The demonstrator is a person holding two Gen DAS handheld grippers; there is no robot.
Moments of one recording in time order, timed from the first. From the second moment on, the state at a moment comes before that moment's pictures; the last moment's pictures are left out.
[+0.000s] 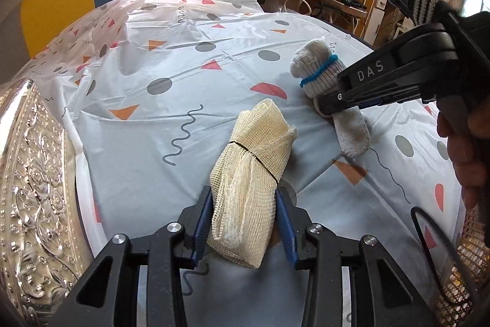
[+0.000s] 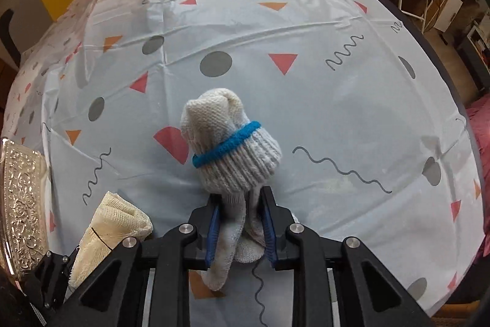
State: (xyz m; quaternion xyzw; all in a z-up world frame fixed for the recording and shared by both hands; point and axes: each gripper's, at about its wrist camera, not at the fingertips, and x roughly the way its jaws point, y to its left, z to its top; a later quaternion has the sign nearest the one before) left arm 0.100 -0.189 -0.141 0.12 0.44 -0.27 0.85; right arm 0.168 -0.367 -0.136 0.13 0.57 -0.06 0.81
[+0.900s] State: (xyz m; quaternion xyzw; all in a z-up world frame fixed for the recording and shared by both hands) left arm 0.146 -0.179 -0.049 0.08 0.44 -0.21 0.87; right arm 0.162 -0.345 -0.136 0.04 0.55 -0.06 0.84
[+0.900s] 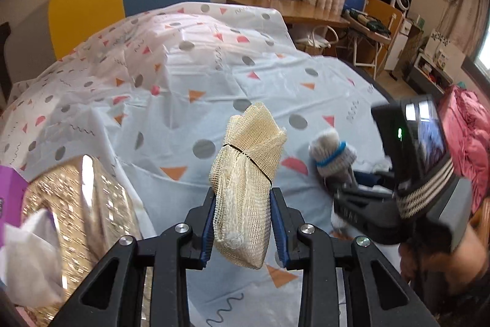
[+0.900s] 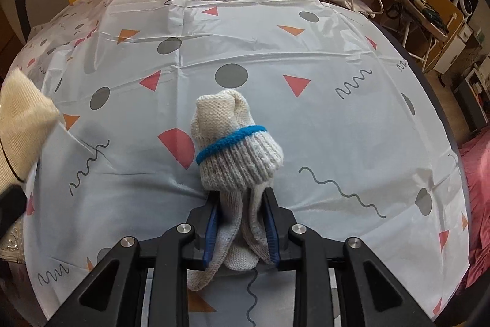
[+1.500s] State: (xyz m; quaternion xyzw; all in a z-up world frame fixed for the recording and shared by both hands) left arm 0.202 -0.085 0.046 0.01 0.38 -0.12 0.92; right arm 0.161 -0.344 -0.135 0.02 0.54 -0.06 0.84
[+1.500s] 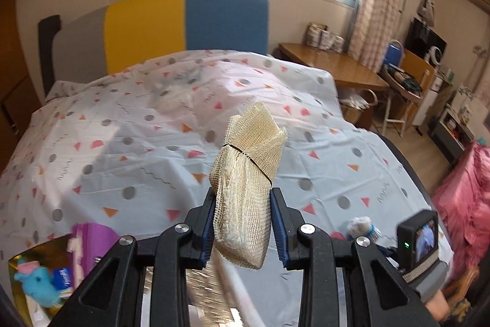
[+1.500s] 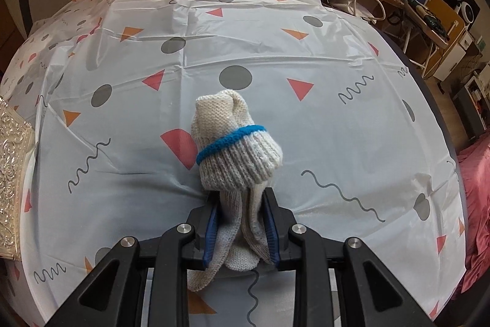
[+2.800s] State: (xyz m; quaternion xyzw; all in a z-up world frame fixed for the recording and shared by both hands) left arm 0.035 0.259 -0.018 -0.16 0.37 0.13 0.91; right arm 0.155 -0.323 -0.138 -0.06 0.52 -0.07 0.85
